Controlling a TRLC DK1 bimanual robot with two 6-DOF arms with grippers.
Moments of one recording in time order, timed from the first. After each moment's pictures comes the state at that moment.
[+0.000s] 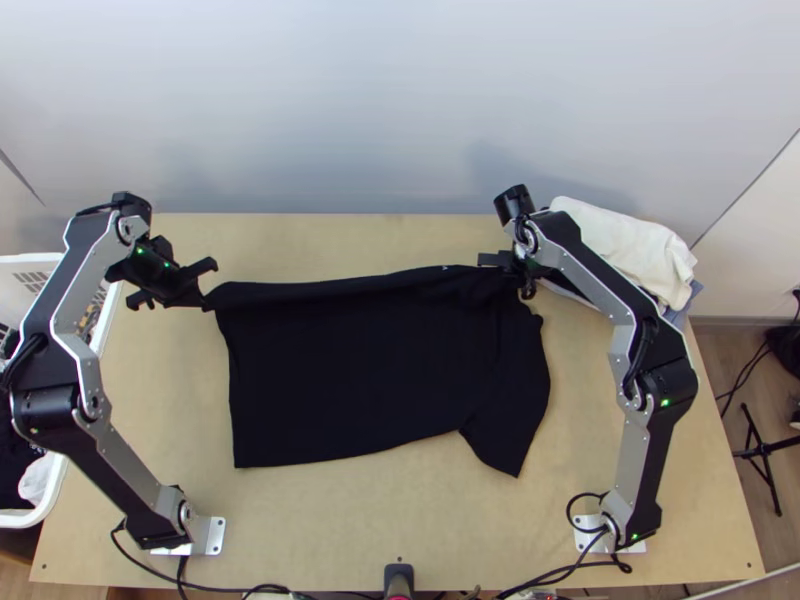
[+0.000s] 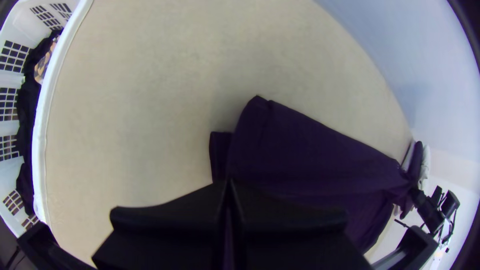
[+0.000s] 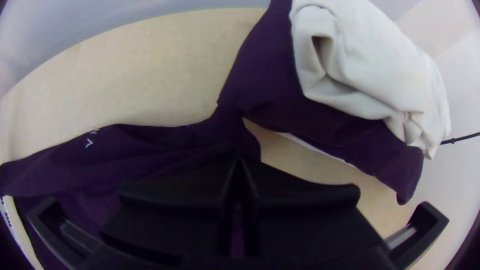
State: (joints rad) left arm 0.21 1.89 1.67 -1.17 0.22 -0.21; right arm 0.35 2.08 1.79 -0.91 0.31 0.43
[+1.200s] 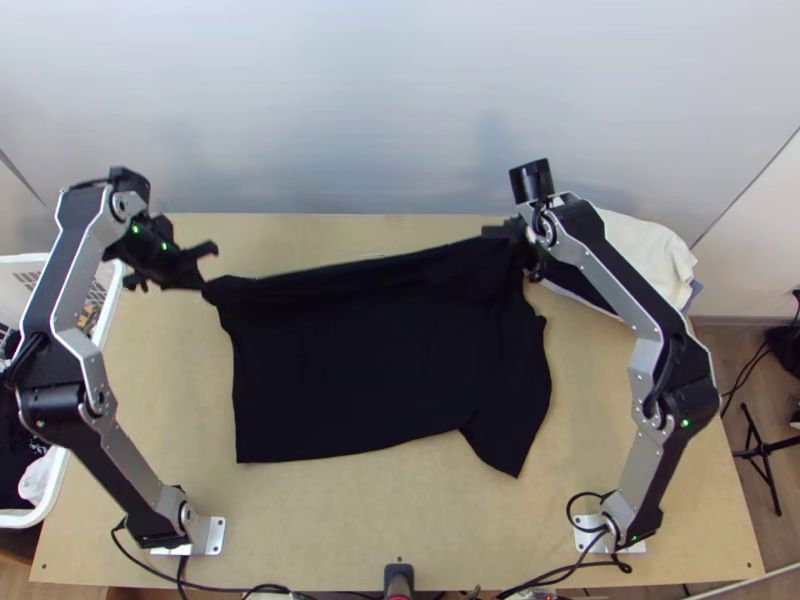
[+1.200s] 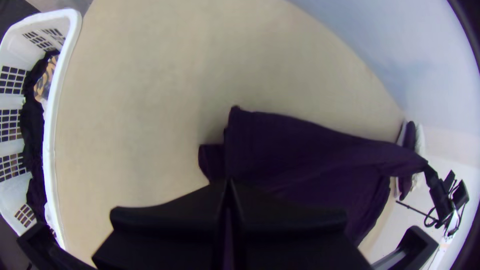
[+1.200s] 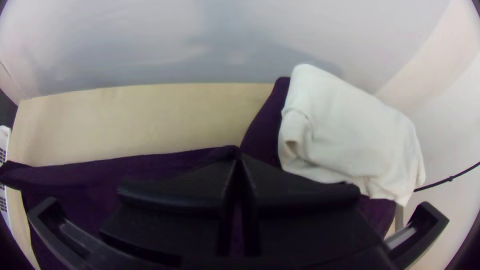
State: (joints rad) left arm 0.18 1.91 1.86 -1.33 0.23 -0.16; right arm 0.35 1.96 1.81 -0.77 0.34 0.28
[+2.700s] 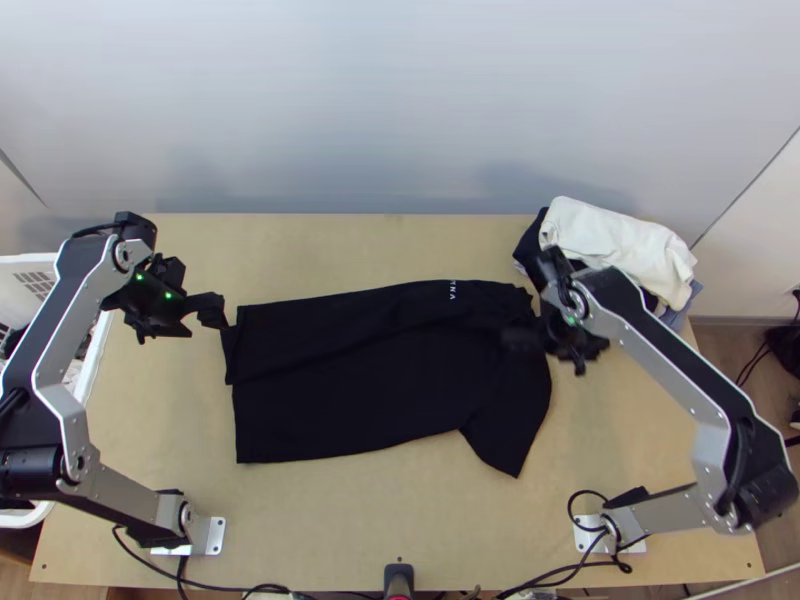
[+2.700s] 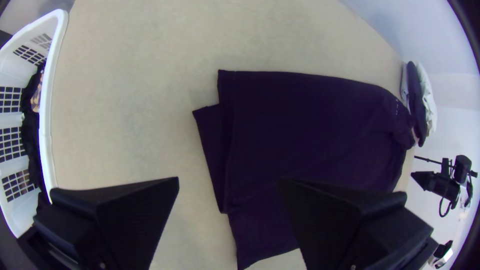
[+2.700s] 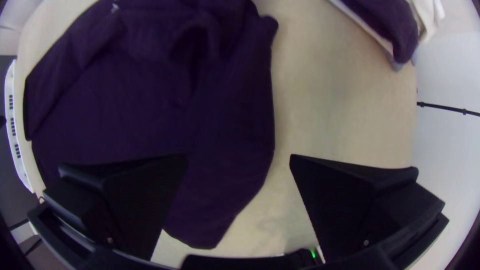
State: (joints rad) left arm 0.15 1.63 1.46 -1.24 0.22 0.02; right arm 0.40 1.56 1.28 -1.17 0.05 0.46
